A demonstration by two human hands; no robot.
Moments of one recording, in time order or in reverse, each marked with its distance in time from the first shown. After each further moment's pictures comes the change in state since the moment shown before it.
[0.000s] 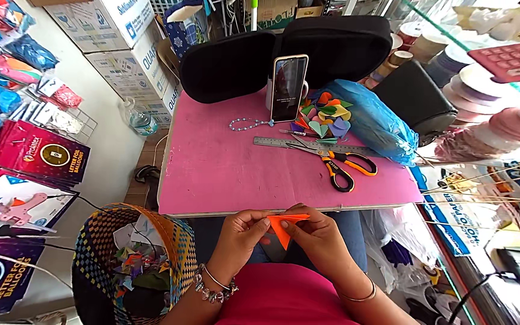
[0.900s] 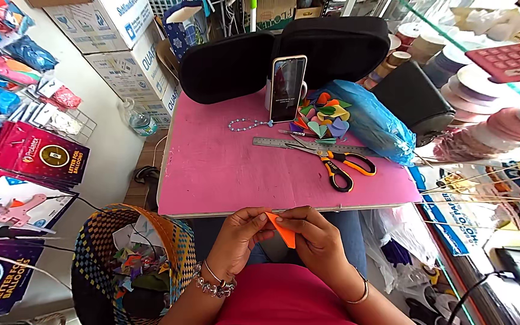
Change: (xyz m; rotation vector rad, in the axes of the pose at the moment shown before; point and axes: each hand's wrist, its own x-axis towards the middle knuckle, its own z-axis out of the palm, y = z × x) left_hand 0.004 0.002 0.001 -0.406 0.027 -0.226; right_hand 0.003 0.005 -0.001 -0.571 -0.025 -0.521
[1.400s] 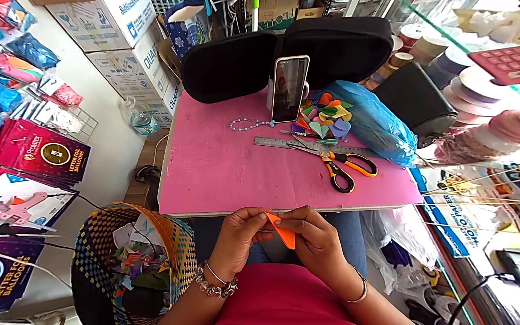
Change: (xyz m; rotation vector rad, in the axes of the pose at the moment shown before) left_hand -0.001 -0.003 0.002 0.071 0.035 0.087; right_hand -0.001 0.003 0.002 0.036 -0.020 0.003
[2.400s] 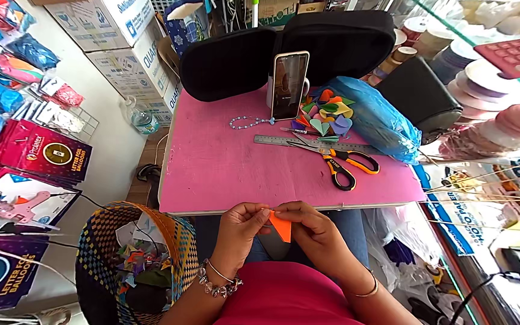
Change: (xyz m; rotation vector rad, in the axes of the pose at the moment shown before) left_hand 0.002 -0.001 0.007 0.194 0.106 0.134; right_hand 0.002 0.002 -0.012 0.318 -0.131 0.242
